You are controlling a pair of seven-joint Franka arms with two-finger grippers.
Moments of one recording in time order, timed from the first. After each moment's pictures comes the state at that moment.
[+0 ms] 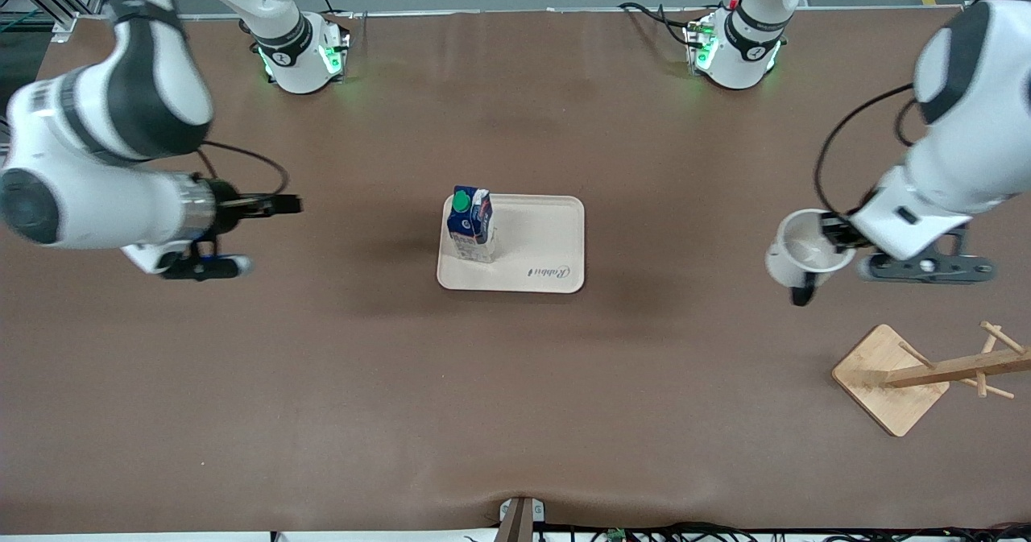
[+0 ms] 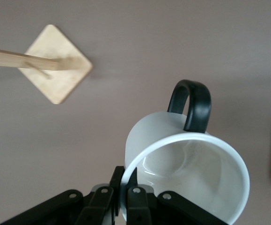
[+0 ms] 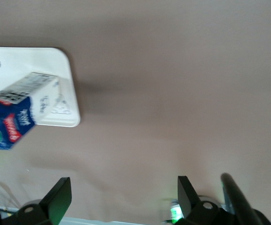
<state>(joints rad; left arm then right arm) 0.37 0.21 -0.52 -1.55 0.19 1.69 -0.06 0.28 0.27 -0.04 -1.57 0.25 1.47 0.25</state>
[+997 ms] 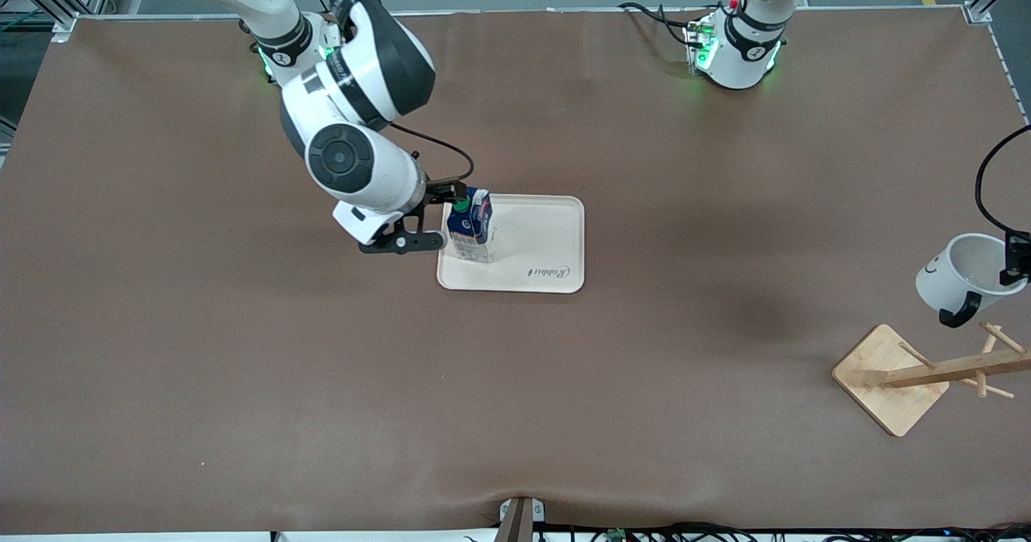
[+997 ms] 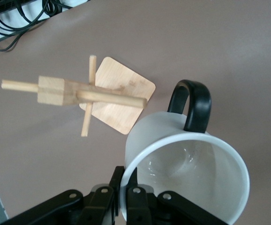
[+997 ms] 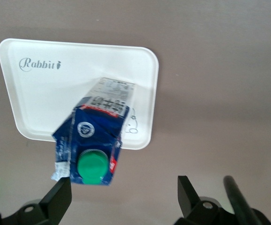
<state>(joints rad) 0.64 0.34 -0.52 -1.43 0.19 1.83 0.47 0.62 0.40 -0.04 -1.56 0.25 1.74 0.47</state>
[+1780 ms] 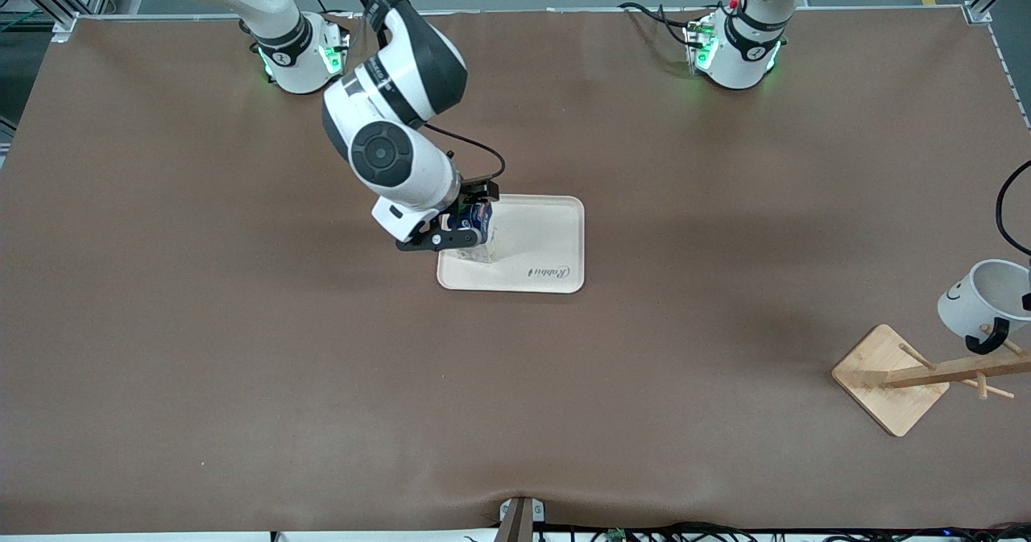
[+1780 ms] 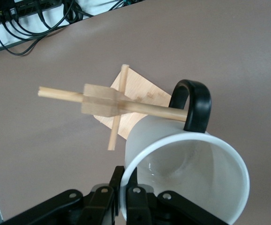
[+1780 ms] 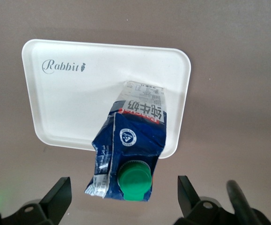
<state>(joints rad) 0.66 0.42 -0.49 -1.38 0.19 1.89 0.47 0.68 0.44 -0.04 -1.56 0.27 1.83 0.50</state>
